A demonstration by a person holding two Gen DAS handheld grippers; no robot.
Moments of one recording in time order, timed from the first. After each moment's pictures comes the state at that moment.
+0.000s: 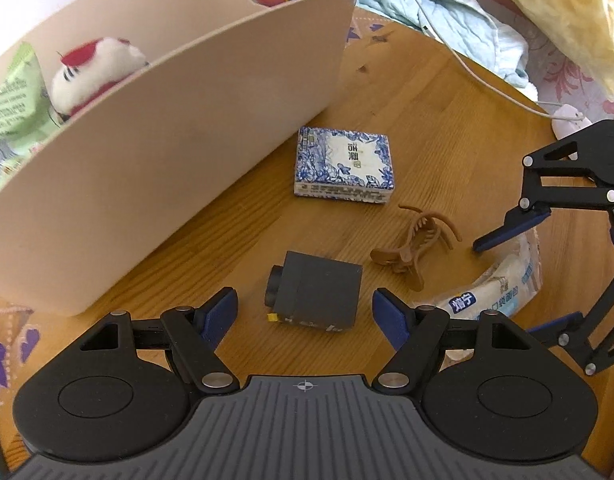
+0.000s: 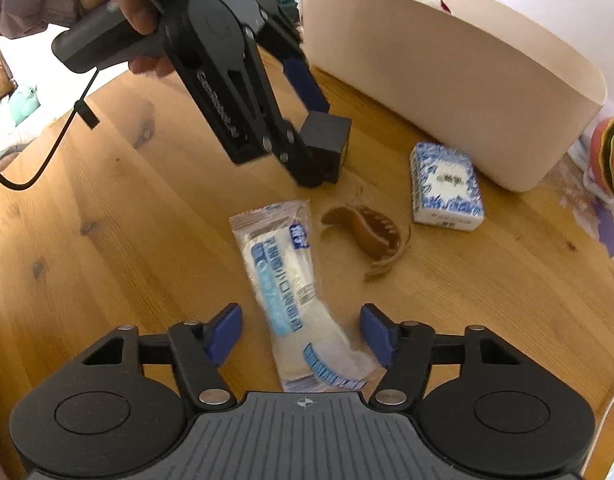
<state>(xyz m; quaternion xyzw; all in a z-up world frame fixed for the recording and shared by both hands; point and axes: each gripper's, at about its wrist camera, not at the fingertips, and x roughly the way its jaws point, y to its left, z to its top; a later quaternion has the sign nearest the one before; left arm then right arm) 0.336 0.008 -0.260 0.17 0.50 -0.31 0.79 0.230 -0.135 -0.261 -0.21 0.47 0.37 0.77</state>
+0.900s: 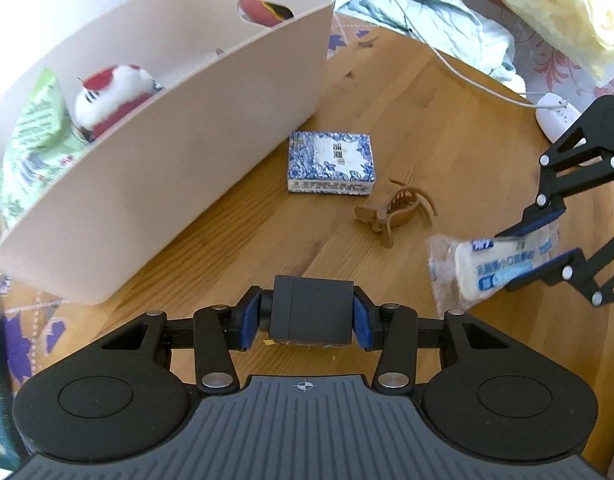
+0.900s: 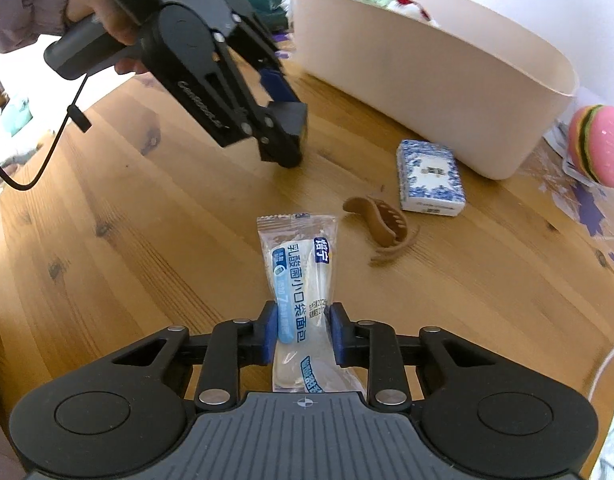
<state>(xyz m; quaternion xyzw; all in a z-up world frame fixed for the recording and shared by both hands) 0.311 0.014 -0.233 0.19 0.48 -0.31 0.80 0.186 -0.151 -0.232 -0.18 0.48 0.35 0.79</state>
